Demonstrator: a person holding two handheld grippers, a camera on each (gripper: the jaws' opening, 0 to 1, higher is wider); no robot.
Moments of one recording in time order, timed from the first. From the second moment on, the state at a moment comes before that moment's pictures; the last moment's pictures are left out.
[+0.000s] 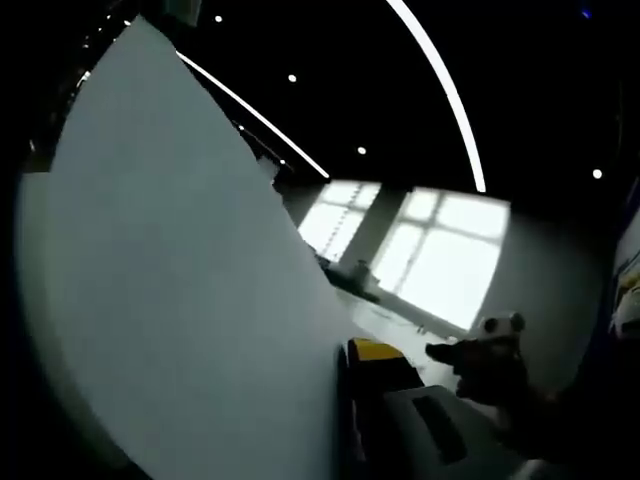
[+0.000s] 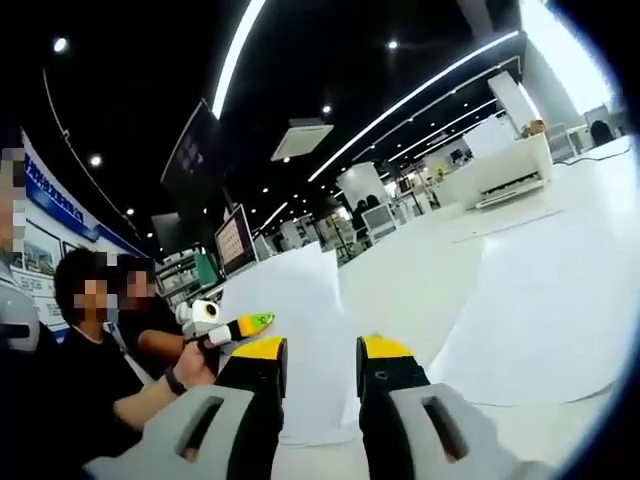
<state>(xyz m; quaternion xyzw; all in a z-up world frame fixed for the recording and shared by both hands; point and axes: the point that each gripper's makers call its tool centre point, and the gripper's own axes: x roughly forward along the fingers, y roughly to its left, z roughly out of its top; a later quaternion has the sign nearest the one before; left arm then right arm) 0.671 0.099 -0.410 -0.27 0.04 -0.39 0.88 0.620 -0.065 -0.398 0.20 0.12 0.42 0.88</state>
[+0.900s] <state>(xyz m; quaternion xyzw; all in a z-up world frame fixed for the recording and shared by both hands) 0.671 0.099 -0.410 -0.27 0.04 -0.39 0.88 0.620 -0.067 -0.393 0.19 0.11 0.41 0.88</state>
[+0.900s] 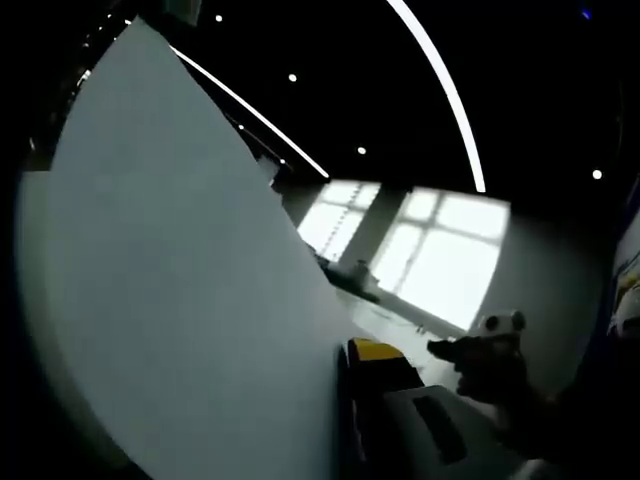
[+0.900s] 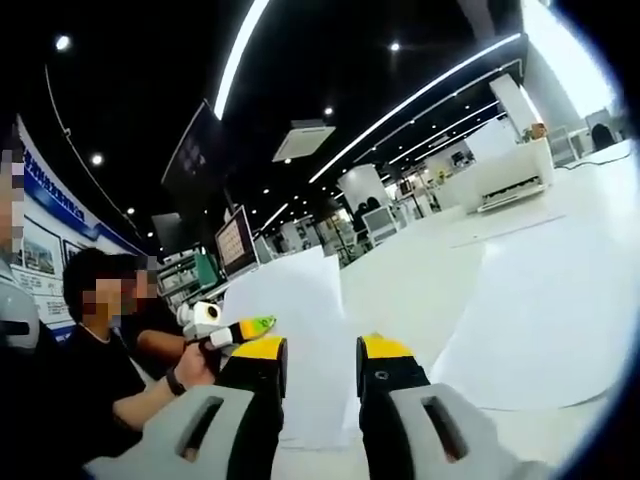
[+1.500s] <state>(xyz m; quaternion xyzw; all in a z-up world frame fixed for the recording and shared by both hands) 0.671 0.099 -0.410 -0.27 0.04 -0.39 0.88 0.628 -0.082 -0.394 0.18 0.11 0.39 0.90</state>
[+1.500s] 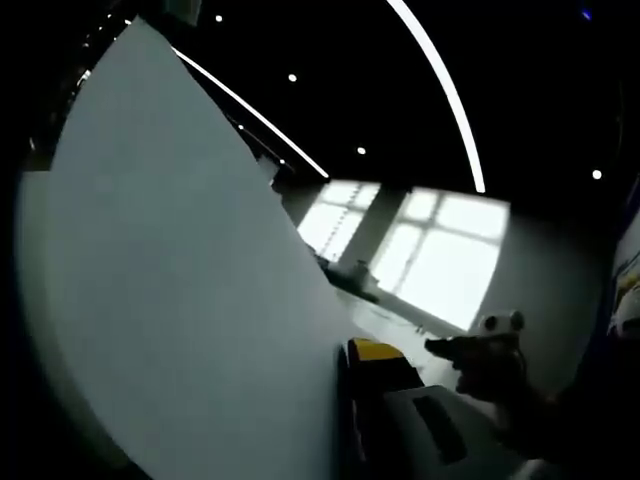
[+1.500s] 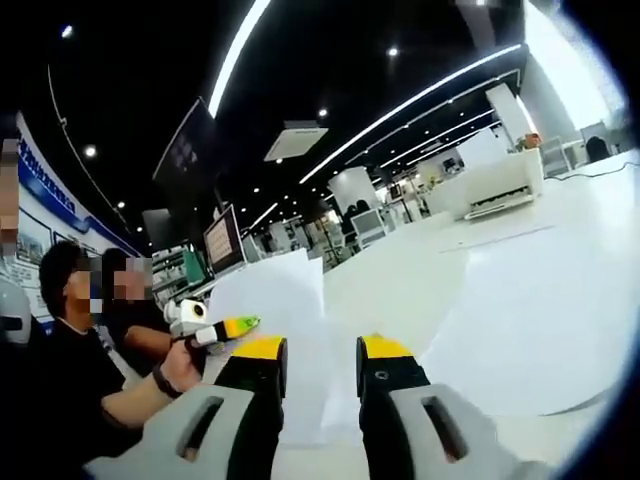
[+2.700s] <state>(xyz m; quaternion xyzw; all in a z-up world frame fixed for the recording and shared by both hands) 0.670 0.098 -0.410 -0.28 0.04 -0.39 0.88 0.630 -0.097 -0.392 0.20 0.10 0.39 0.89</state>
